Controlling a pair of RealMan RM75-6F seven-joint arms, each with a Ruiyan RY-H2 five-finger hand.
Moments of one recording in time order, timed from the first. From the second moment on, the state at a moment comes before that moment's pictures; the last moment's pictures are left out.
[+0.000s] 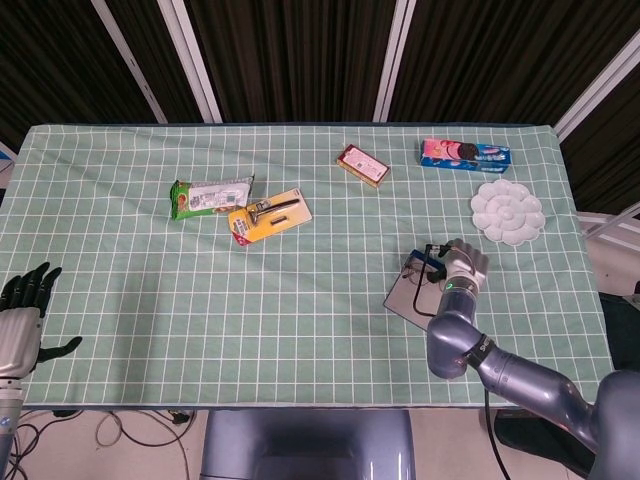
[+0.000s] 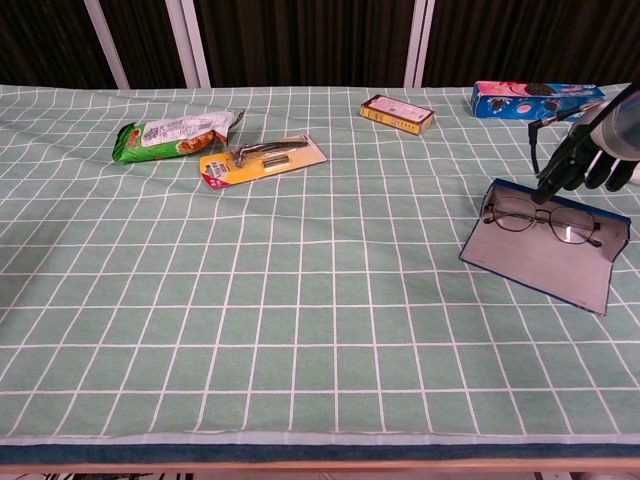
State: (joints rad) left arm -0.14 -1.18 -0.08 -1.62 1.35 1.40 0.11; right arm 0.90 -1.59 0.62 -1.40 0.19 1.24 -0.99
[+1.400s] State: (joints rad) left arm -0.14 -1.18 -0.08 -1.63 1.34 1.39 0.12; right arm 0.91 -1.61 0.63 -1.32 0.25 1.20 -1.00
